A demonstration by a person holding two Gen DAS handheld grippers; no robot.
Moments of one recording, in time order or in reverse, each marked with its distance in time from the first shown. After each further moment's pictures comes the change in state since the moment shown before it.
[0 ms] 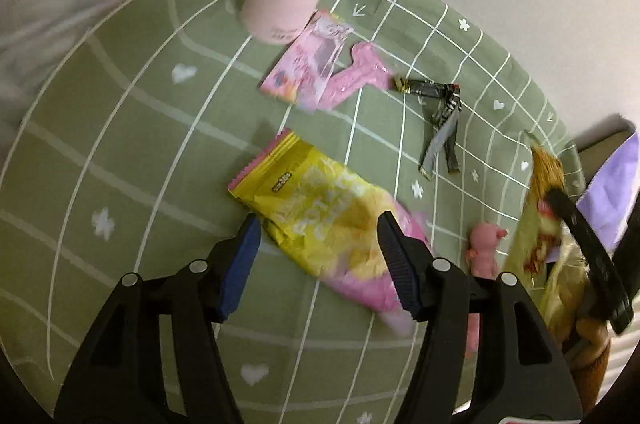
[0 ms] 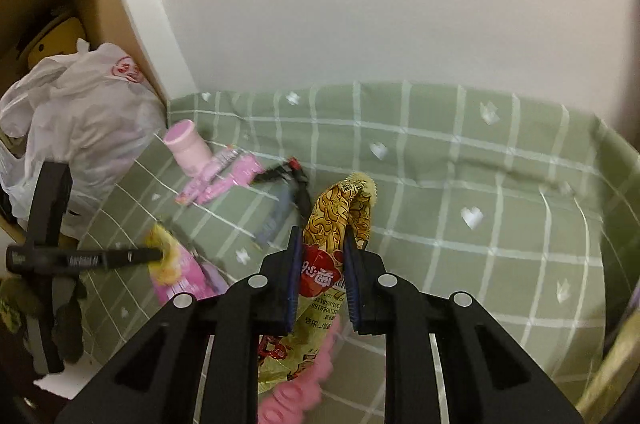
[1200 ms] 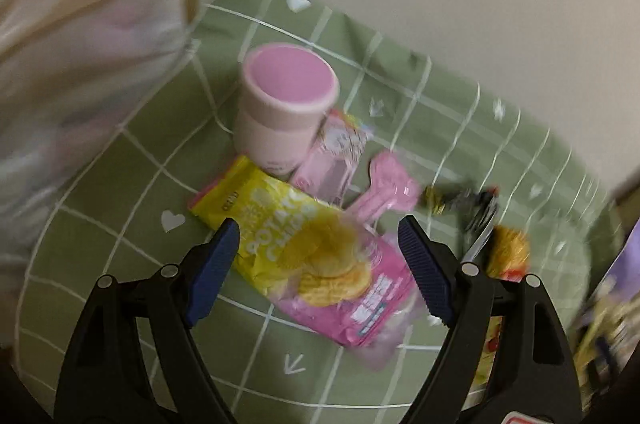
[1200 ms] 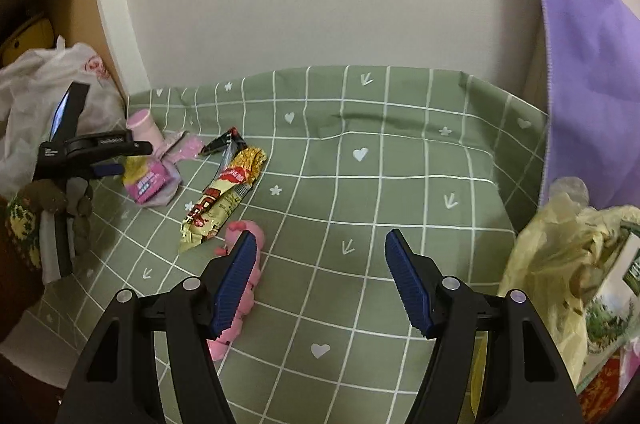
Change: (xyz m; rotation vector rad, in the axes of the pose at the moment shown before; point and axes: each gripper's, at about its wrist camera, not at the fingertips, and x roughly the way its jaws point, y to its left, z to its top) left arm 0.027 -0.014 0.050 0.053 -0.189 0.154; right arm -0.075 -0.010 -0.063 0.032 -0.059 -0.217
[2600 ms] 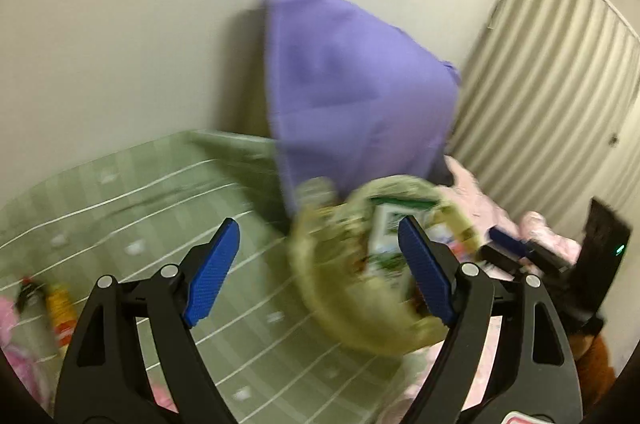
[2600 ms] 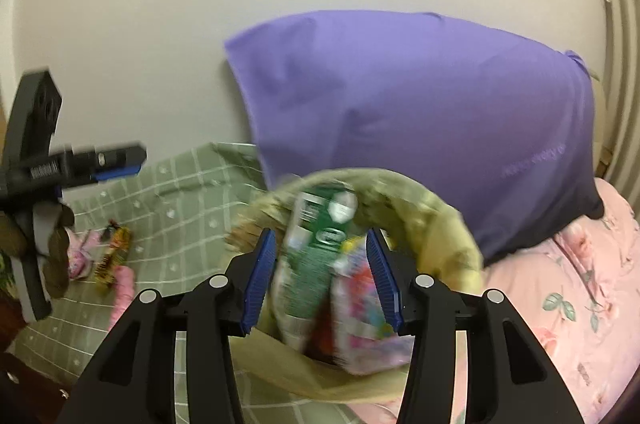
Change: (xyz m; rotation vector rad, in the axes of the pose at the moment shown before) left arm -0.120 -0.310 -0.070 0.693 -0.034 -0.746; right arm -0.184 -0.150 -0.069 0.345 -0.248 -0.353
